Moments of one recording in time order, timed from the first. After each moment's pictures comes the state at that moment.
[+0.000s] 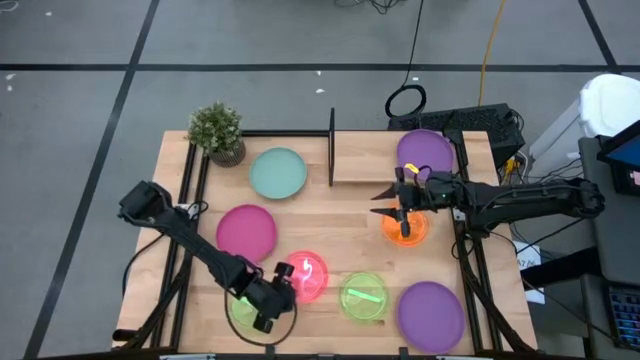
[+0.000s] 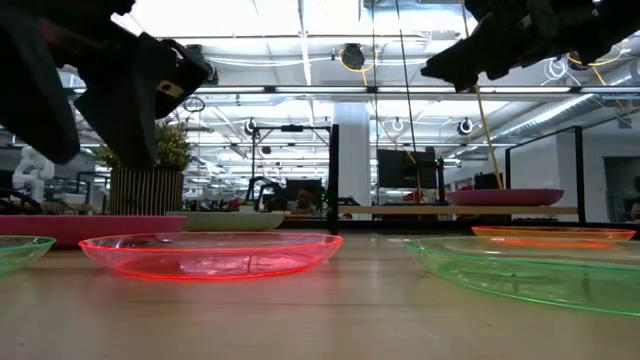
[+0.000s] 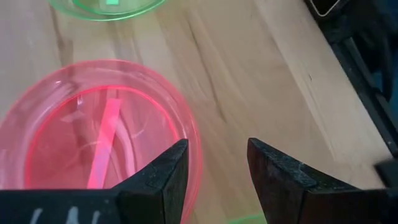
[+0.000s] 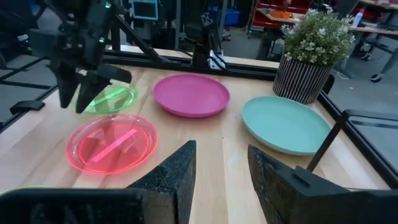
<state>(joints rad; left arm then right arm) -0.62 1.76 1.05 -0.24 -0.13 -0.23 -0.09 0.86 0.43 0.18 -0.10 -0.12</state>
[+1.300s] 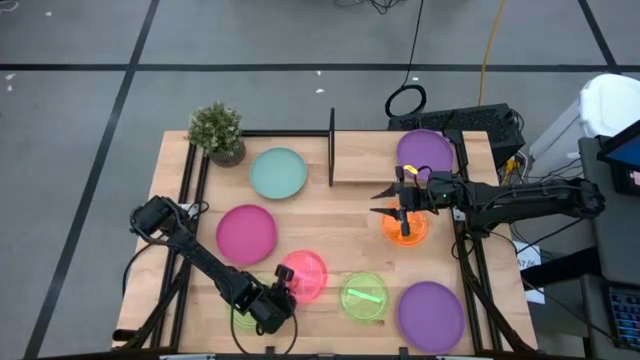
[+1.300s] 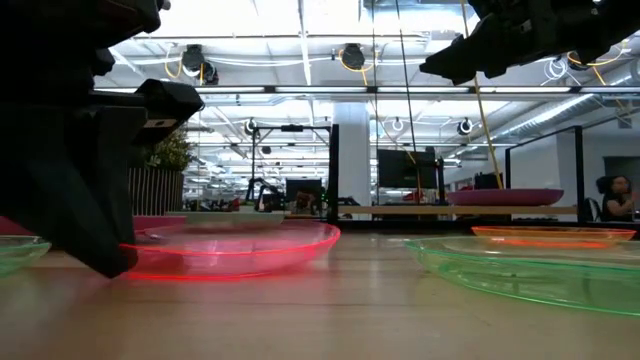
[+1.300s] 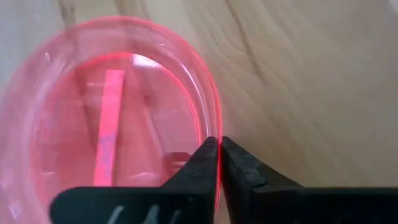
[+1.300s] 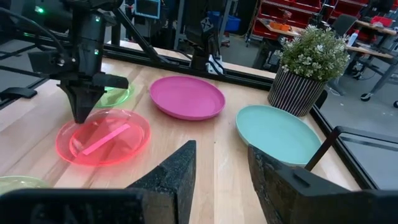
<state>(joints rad) -0.68 1.91 1.08 -0.29 -0.36 -0.16 -0.09 0.85 0.43 0.20 -0.10 -0.21</state>
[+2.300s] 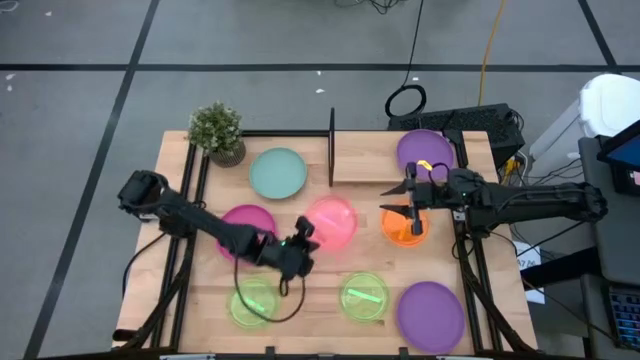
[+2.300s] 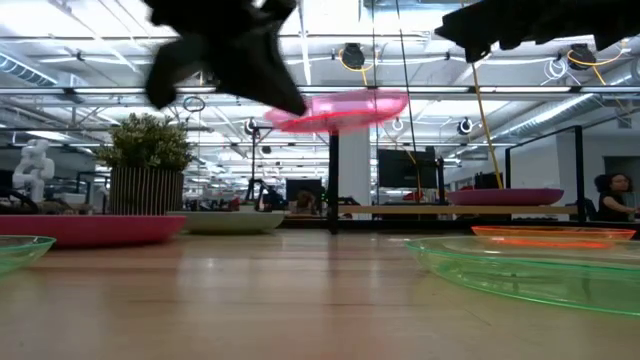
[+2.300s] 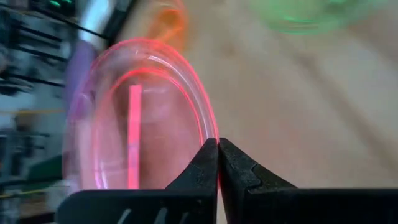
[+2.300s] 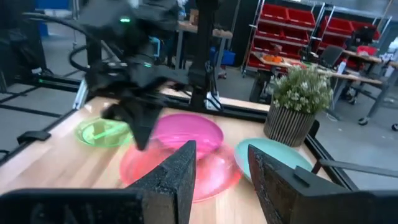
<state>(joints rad) -0.37 1.68 1.08 -0.18 -0.52 0.59 -0.07 0.69 0.43 0.18 -0.10 -0.16</state>
